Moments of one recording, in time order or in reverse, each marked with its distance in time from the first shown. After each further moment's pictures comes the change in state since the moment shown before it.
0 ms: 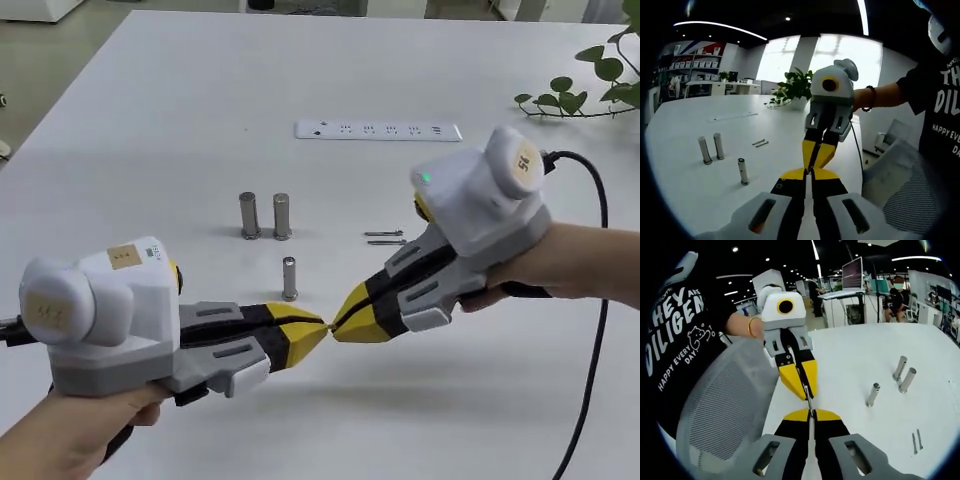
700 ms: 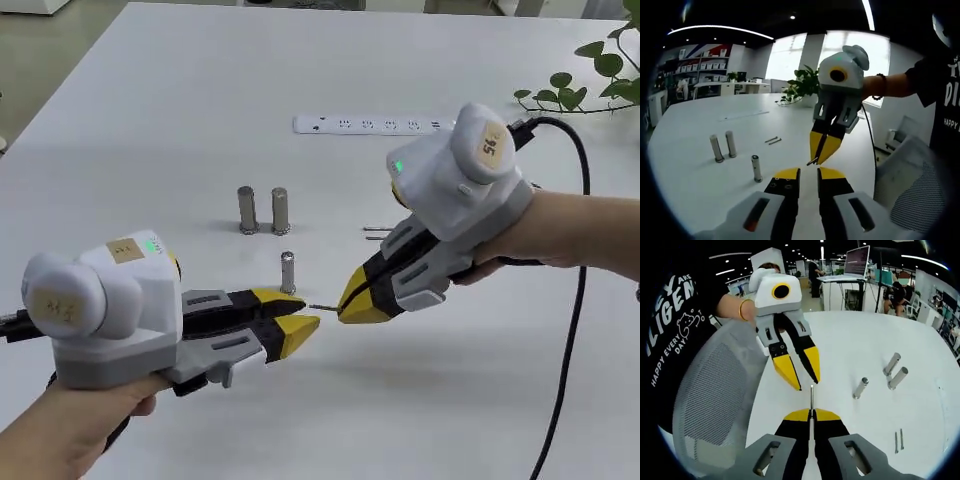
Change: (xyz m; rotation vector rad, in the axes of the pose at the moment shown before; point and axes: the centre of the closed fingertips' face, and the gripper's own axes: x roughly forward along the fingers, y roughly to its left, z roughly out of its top) left arm -0.003 0.021 -0.006 0.014 0.022 0.112; right arm -0.005 -0.028 -0.013 -0.046 0.178 -0.078
